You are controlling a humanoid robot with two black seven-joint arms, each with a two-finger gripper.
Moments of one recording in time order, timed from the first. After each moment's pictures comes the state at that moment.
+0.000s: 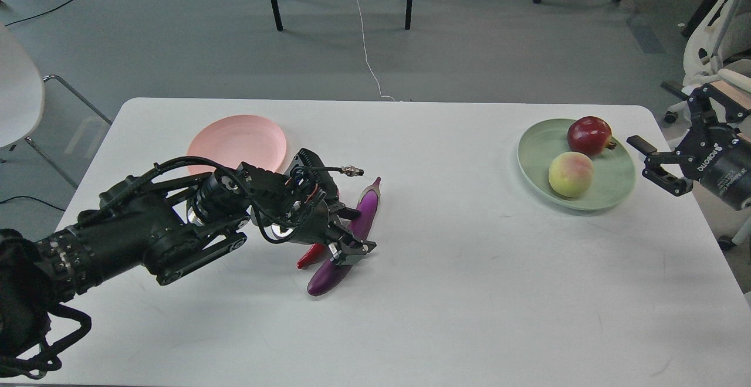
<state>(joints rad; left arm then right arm) -0.89 0.25 -0.25 -1.00 2.18 -0.40 -0.44 0.65 -1.04 0.30 1.19 -0.05 0.49 0.49</state>
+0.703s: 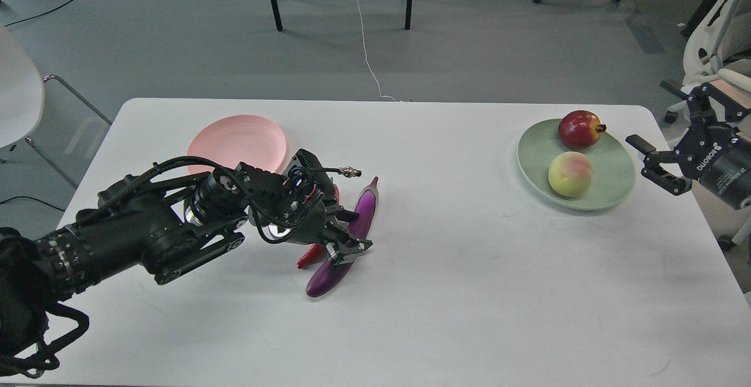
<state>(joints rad) -0.90 0.26 -0.24 -0.99 2.18 -0.40 -0.44 0.65 -1.04 0.30 1.19 -0.05 0.49 0.49</state>
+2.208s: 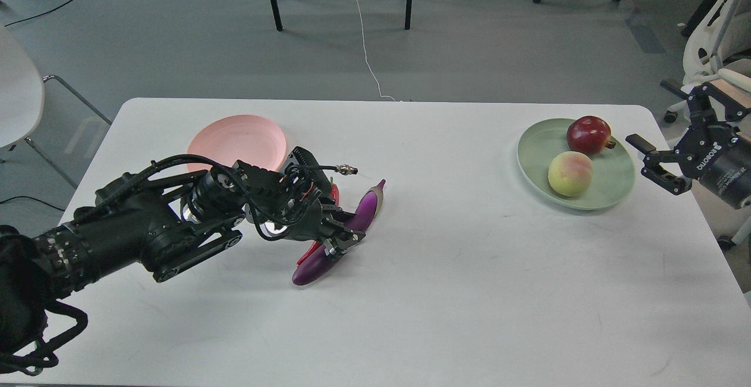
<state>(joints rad) -0.92 0.26 -0.24 -0.98 2.18 -0.39 -0.43 0.65 -1.04 0.30 1.19 -0.05 0.49 0.49</state>
